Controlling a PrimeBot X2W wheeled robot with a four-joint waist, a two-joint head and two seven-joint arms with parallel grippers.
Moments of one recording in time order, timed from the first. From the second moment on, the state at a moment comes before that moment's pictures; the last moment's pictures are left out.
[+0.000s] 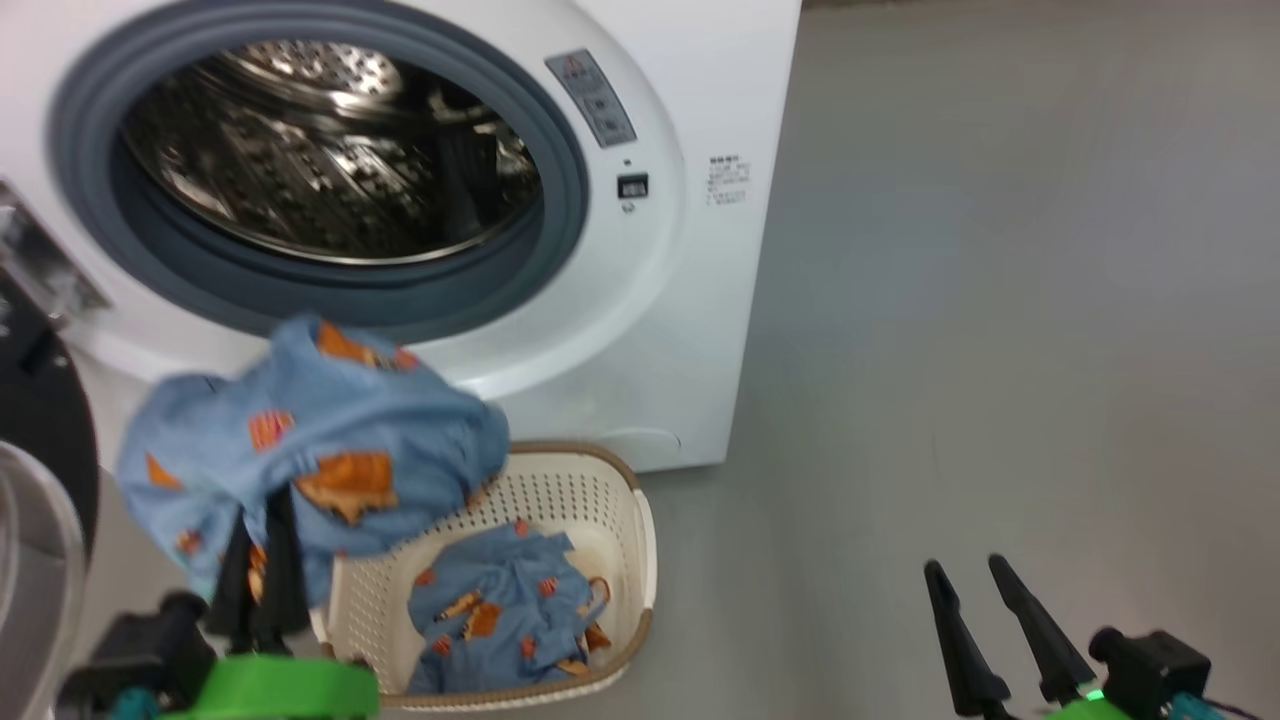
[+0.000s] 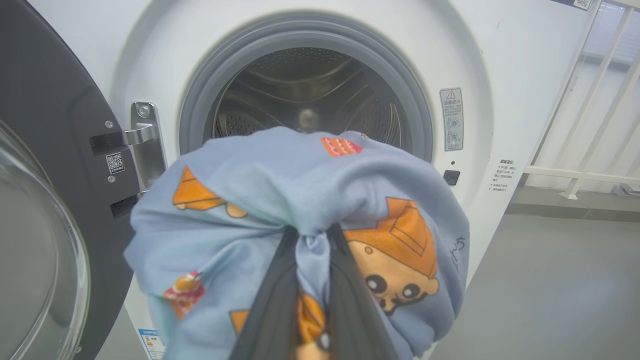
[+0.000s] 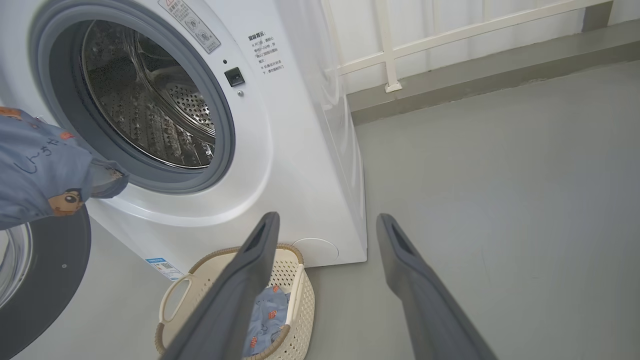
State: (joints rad) left arm -0.01 0.05 -0.05 -0.03 -0.25 0.01 -0.25; right arm 0.07 -0.10 0.08 0.15 0.40 0.13 -0.25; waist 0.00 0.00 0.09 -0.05
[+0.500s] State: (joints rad) left arm -0.38 0.12 0.02 0.09 -0.18 0.00 -0.26; right arm -0.09 -0.06 0.16 0.17 0.41 0.13 -0.25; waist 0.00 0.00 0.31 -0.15
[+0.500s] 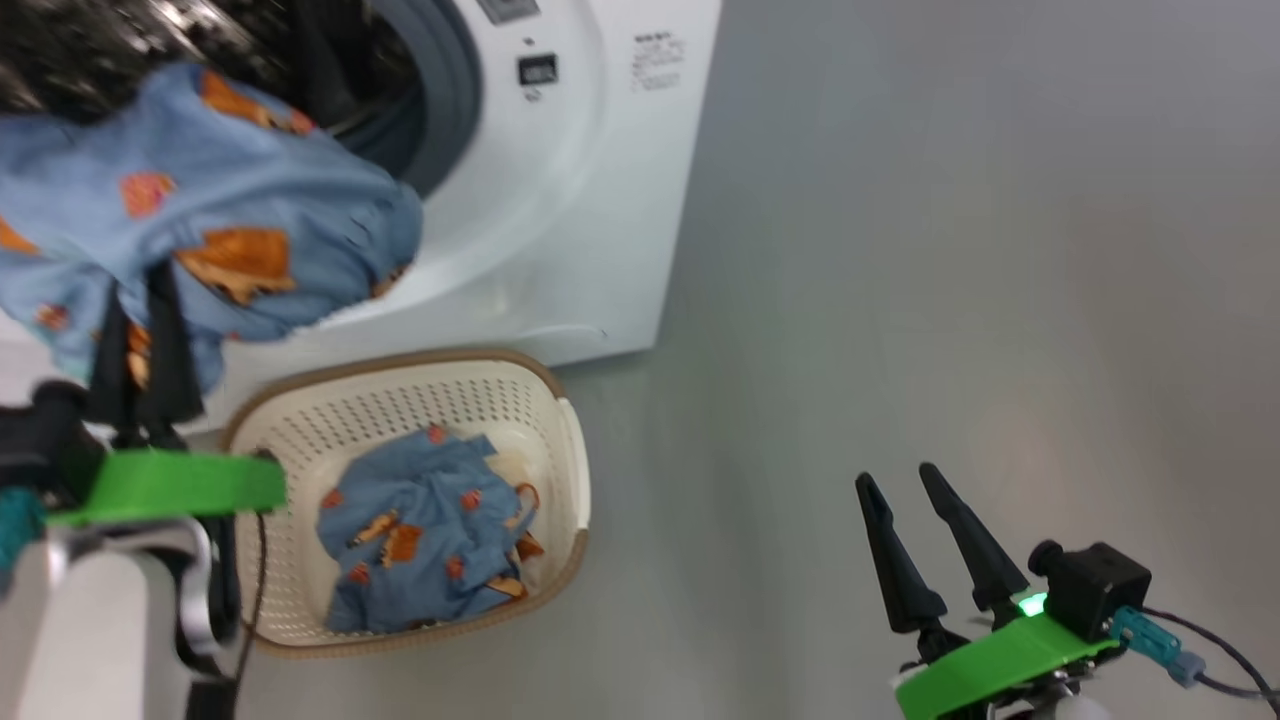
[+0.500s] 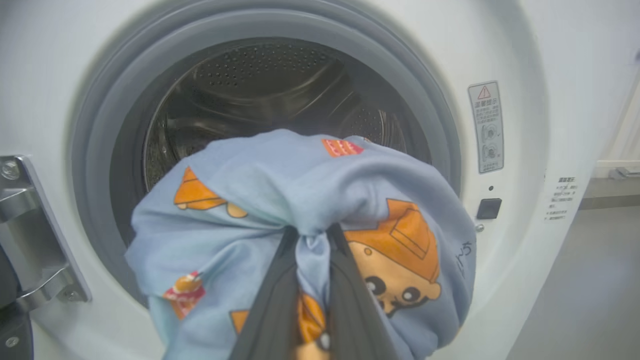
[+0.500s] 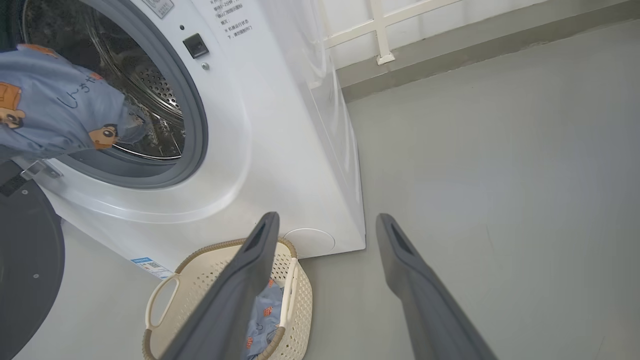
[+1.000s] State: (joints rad) left arm -0.64 0.18 0.05 0.32 -0.15 0.00 -0.26; right arm -0.17 -0.05 0.20 0.17 0.44 0.13 -0.25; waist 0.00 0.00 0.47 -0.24
